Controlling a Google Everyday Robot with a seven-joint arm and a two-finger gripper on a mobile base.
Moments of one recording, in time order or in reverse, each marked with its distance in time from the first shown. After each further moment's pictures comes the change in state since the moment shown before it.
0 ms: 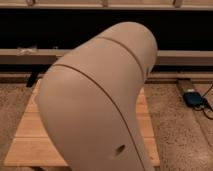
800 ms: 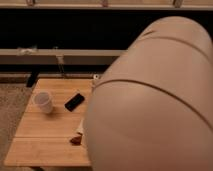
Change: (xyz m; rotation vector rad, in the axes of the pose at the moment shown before) arm -0.010 0.010 -0.049 -0.060 -0.190 -0.117
